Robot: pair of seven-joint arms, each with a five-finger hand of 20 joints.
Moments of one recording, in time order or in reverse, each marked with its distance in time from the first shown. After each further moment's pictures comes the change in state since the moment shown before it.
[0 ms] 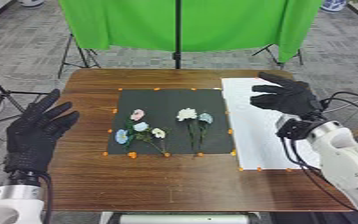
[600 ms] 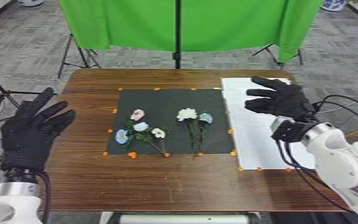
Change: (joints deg) left arm -0.9 -0.1 -0.7 0.6 -3.2 0.3 0.0; right arm 1.7 -0.2 -3.1 0.6 0.4 -0.4 1.0
